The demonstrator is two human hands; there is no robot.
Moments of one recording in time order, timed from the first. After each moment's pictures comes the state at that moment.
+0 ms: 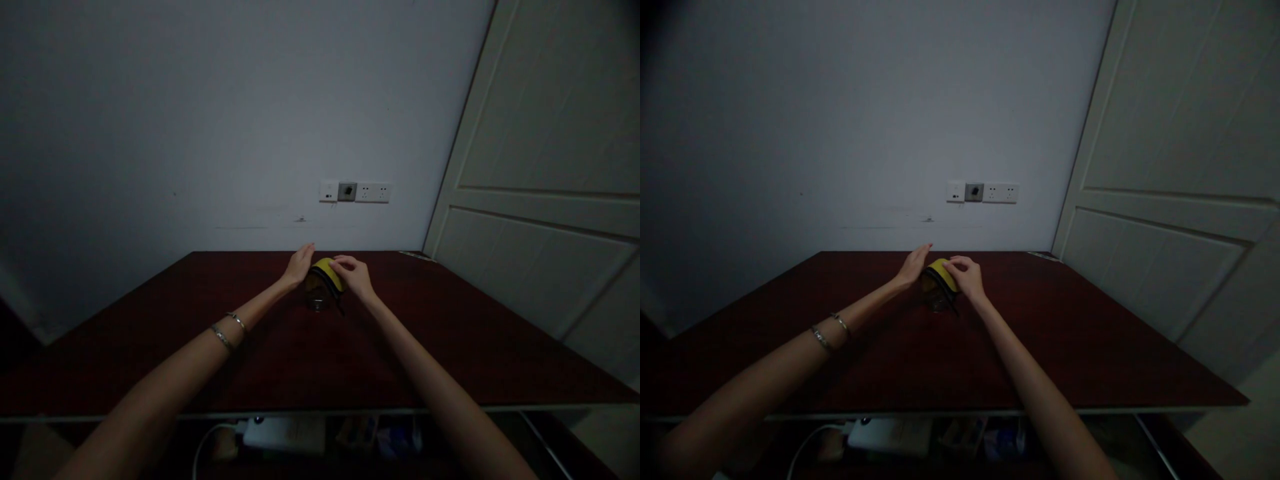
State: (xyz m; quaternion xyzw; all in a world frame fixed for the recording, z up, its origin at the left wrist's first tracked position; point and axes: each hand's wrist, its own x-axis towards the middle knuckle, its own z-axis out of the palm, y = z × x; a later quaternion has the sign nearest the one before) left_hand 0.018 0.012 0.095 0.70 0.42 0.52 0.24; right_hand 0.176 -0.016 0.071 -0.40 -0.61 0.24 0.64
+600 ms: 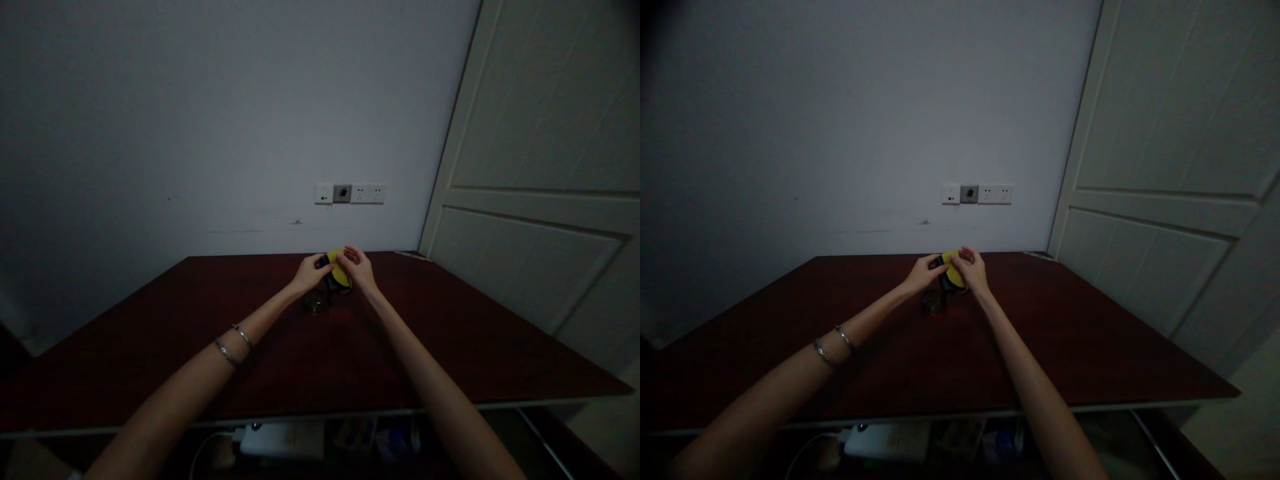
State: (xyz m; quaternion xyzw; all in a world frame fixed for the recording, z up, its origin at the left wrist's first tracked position) left_hand 0.050 -0.002 0.091 0.75 0.32 0.49 0.31; right_hand 0.192 -0.003 0.077 -0.36 -0.51 0.33 0.71
